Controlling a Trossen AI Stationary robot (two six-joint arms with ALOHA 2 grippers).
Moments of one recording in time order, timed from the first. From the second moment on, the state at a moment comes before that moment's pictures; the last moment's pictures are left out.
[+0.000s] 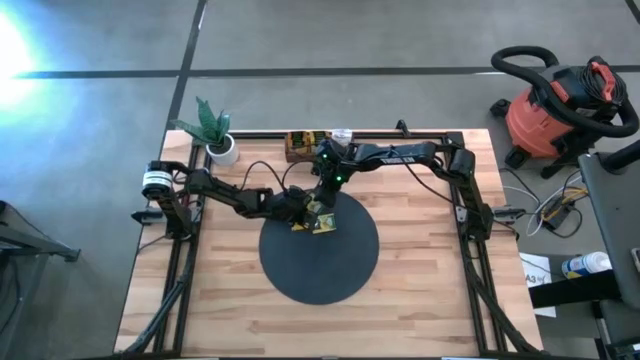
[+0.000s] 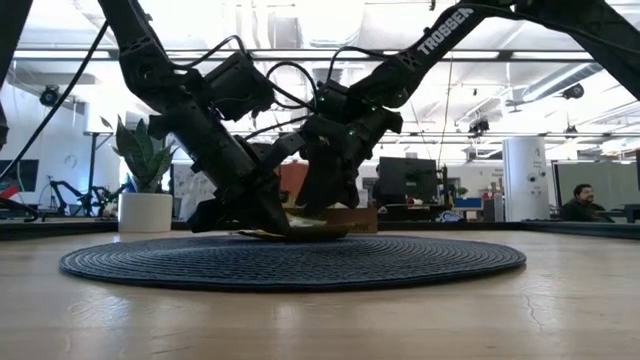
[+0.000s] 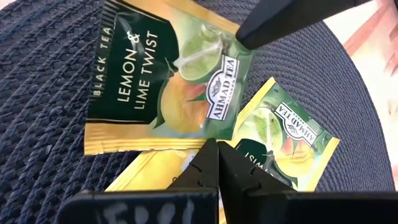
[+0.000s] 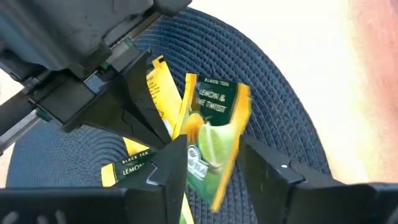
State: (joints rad) left arm 0.11 1.75 0.71 0.24 -0.05 -0.97; right arm -0.37 2.12 1.47 -0.35 -0.51 0.15
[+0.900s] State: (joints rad) left arm 0.12 1.75 0.71 0.23 -0.03 -0.96; right arm -0.54 2.14 1.55 -0.42 -0.50 0.24
